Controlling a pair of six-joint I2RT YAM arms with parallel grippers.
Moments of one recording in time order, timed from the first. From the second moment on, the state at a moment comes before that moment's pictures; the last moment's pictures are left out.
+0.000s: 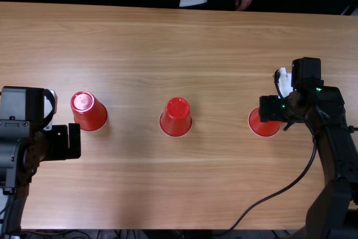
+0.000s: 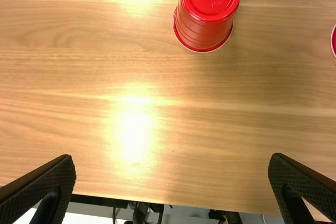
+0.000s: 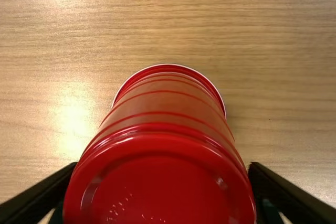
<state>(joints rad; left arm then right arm) -0.03 1.26 1.51 -1.40 -0.12 -0.09 -0.07 1.79 1.37 -0.87 -0.05 -0.10</state>
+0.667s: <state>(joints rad) -0.03 1.26 1.46 -1.40 -0.12 -0.09 -0.07 1.63 1.37 -0.87 -0.05 -0.10</state>
